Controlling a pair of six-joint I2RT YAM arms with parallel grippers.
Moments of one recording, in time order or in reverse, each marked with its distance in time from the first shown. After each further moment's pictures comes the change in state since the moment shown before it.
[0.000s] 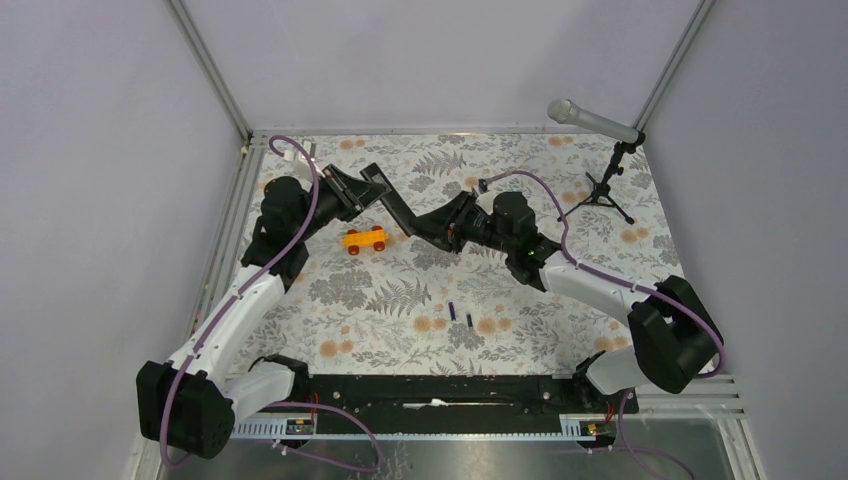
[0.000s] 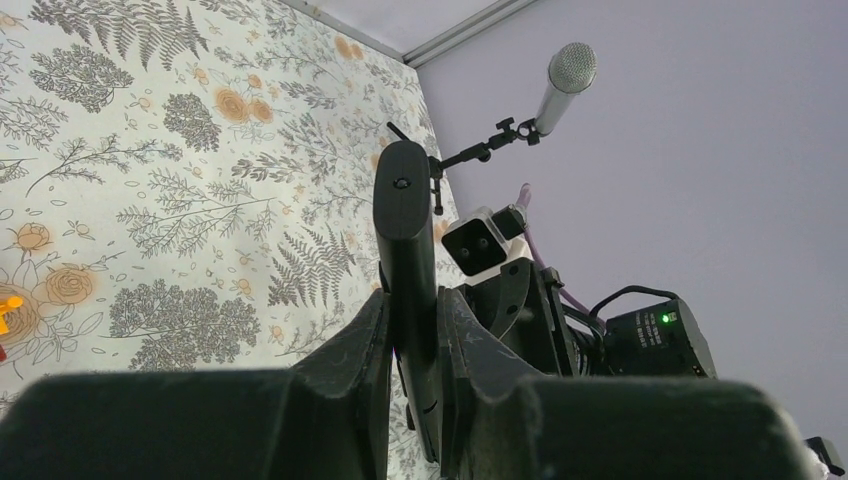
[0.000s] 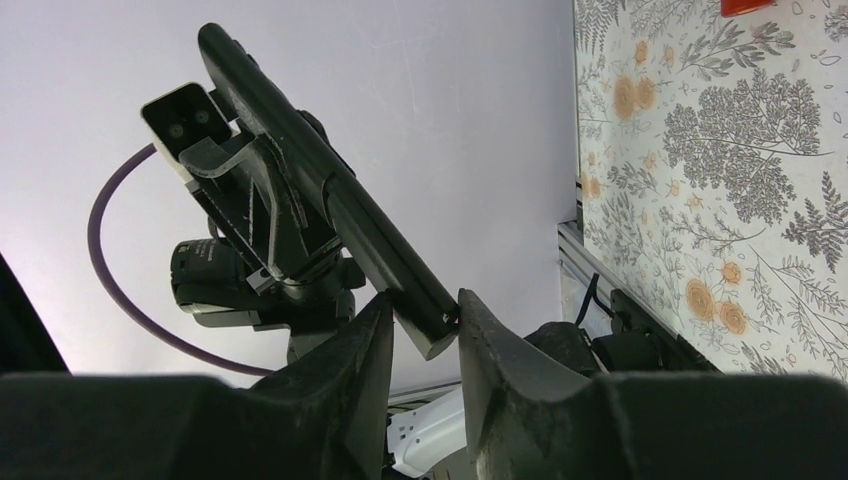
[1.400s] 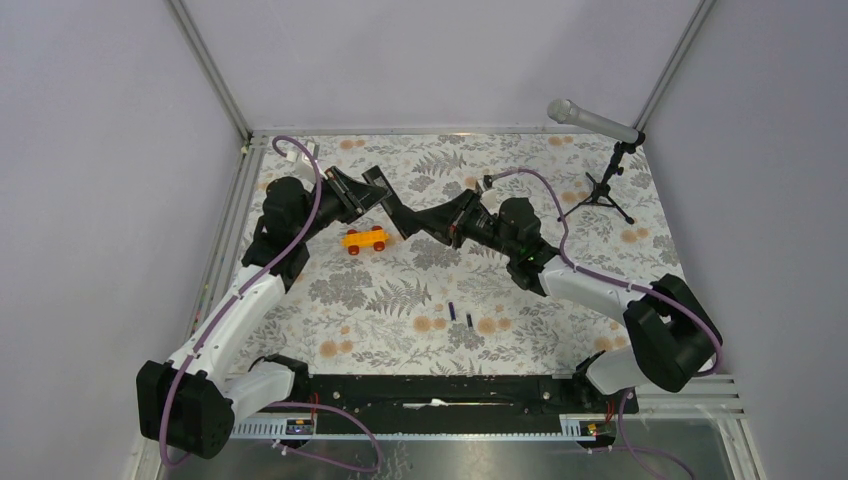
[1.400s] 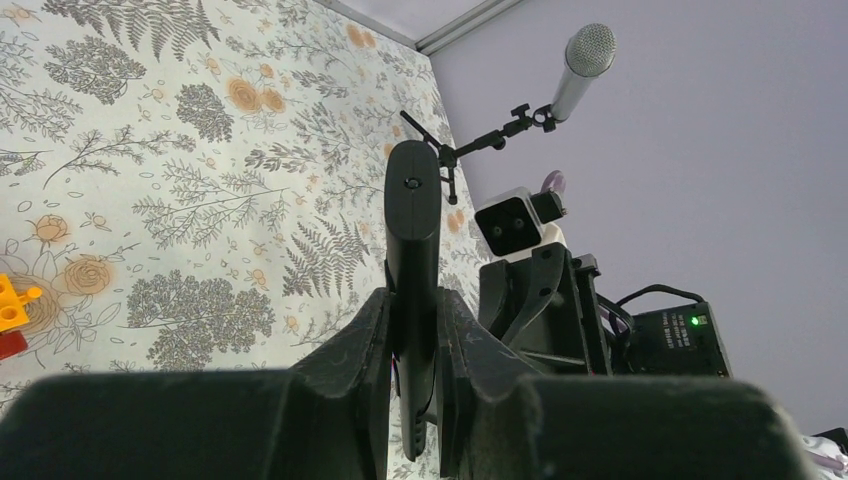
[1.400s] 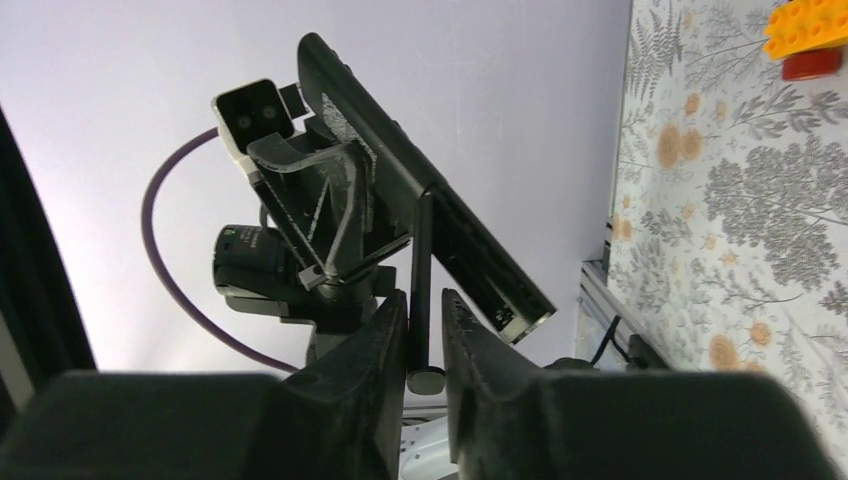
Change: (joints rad) left arm -0.005 0.000 0.001 -0.027 0.008 0.040; right arm 0.000 0.007 -0.056 0.204 0.053 -0.010
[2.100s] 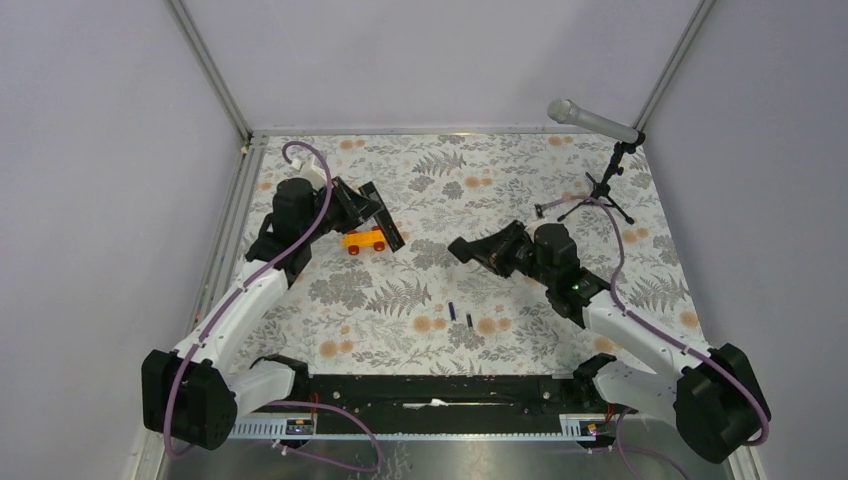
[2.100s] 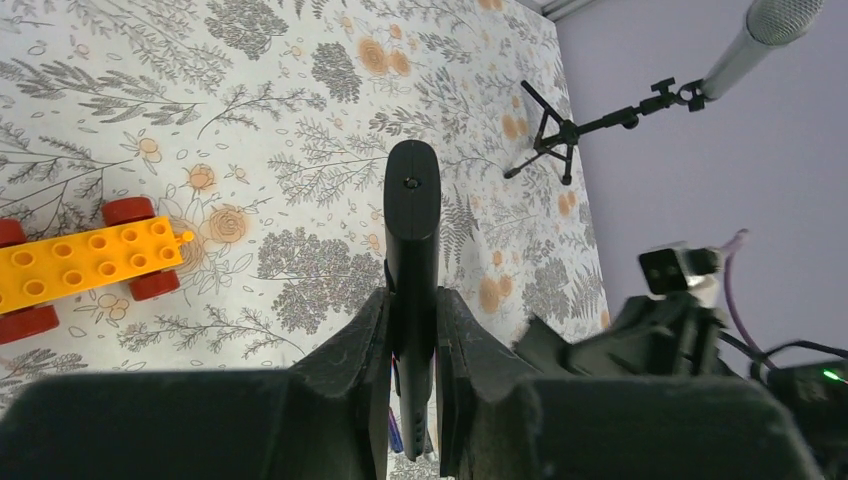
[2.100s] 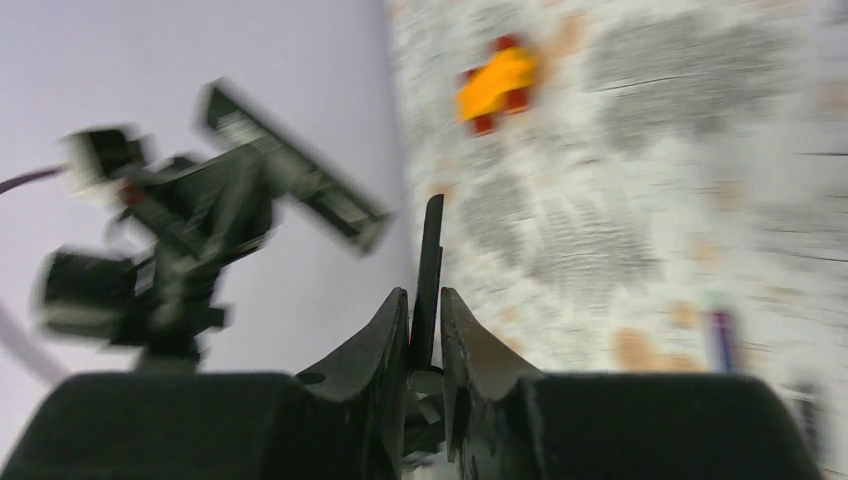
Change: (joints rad) left arm 0.008 0.044 -0.001 -0.172 -0.103 0.156; right arm -0.092 -0.362 -0.206 -0.412 0.119 -0.249
